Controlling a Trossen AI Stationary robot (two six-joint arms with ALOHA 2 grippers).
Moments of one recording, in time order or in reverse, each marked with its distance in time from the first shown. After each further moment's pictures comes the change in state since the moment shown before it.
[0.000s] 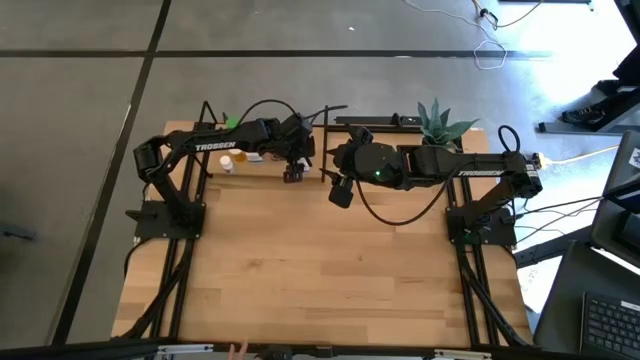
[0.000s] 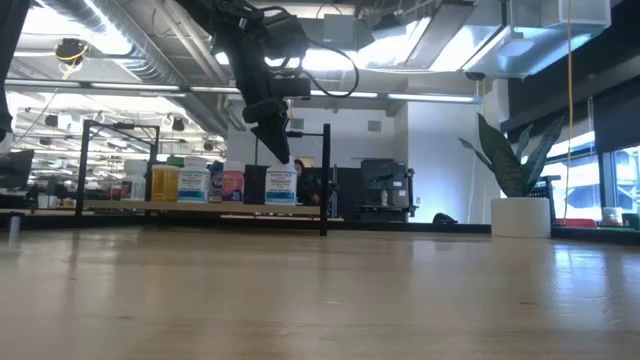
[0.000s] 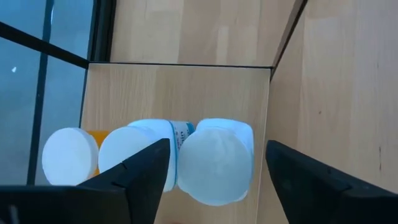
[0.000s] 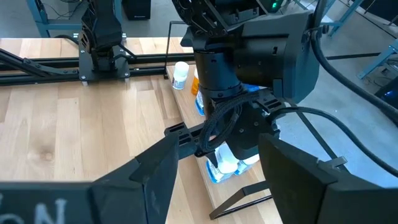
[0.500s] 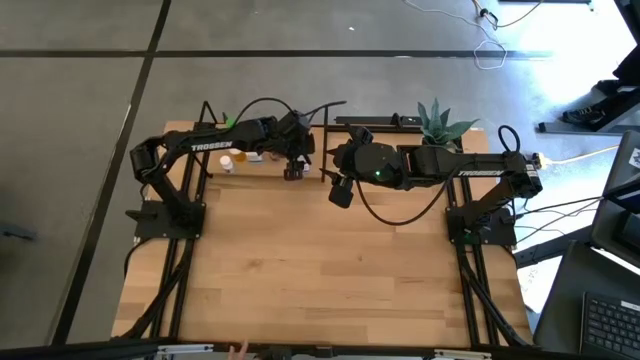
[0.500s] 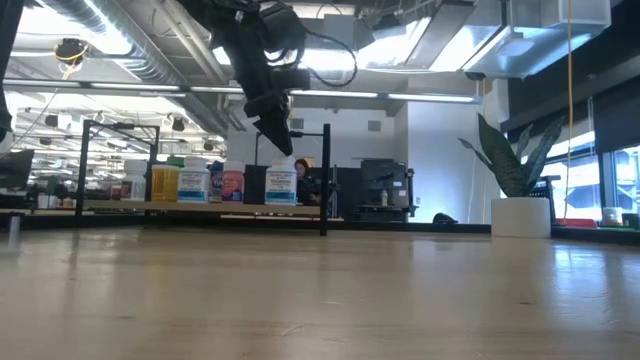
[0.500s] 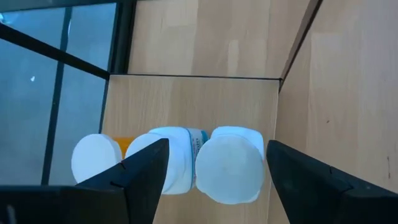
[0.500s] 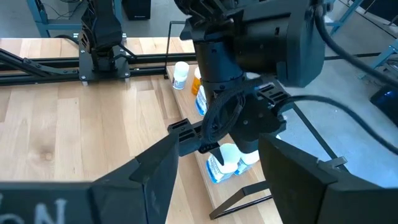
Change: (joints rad) left arm -0.003 -0.029 0.000 0.027 -0.020 0.017; right arm 0.000 0.000 0.000 0.000 0.000 0.000
